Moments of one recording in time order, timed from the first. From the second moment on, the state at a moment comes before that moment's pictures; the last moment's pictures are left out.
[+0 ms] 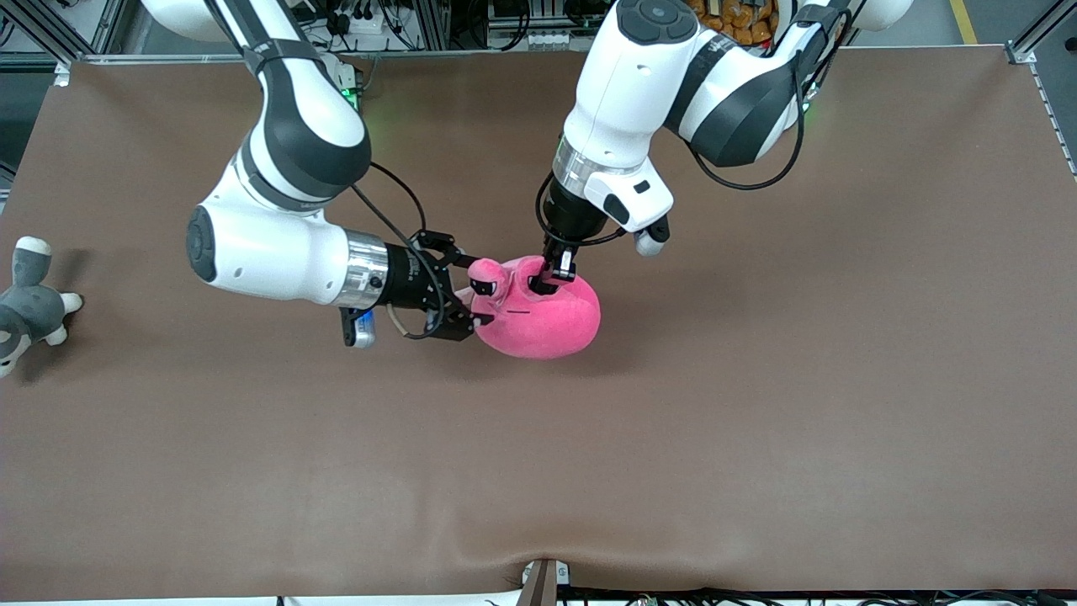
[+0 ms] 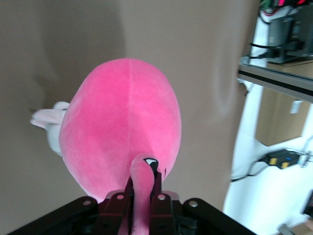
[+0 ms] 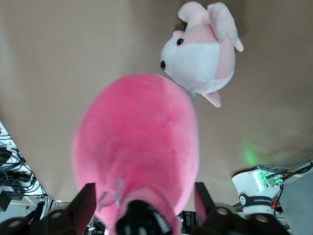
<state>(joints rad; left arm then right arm) -0.64 0.37 -0.11 -1.41 0.05 2.20 -2.28 0.50 0.42 -0.07 -1.46 0.82 1.94 1.47</state>
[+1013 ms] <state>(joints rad) -0.66 0.38 -0.11 -1.41 0.12 2.23 -2.33 0.49 0.42 -0.09 -1.46 0.88 1.95 1.54</state>
